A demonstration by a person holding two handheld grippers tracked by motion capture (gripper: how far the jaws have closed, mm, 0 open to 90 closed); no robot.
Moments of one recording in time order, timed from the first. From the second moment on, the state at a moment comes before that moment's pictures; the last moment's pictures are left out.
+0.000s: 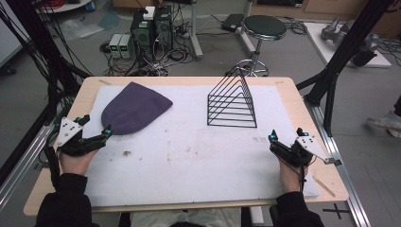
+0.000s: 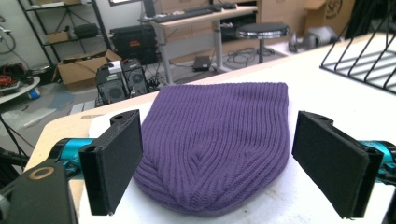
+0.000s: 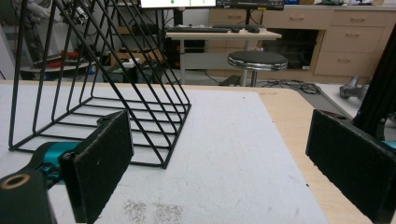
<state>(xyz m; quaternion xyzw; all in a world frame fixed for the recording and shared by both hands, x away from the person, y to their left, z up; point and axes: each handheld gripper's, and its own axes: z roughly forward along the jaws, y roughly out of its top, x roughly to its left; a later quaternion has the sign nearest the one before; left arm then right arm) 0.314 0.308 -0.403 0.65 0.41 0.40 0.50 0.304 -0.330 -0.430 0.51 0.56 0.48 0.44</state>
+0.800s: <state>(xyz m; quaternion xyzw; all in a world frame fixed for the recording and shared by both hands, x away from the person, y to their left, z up) 0.348 0.312 -0.386 0.72 0.38 0.36 0.47 0.306 -0.330 -0.430 0.51 0.56 0.48 0.44</state>
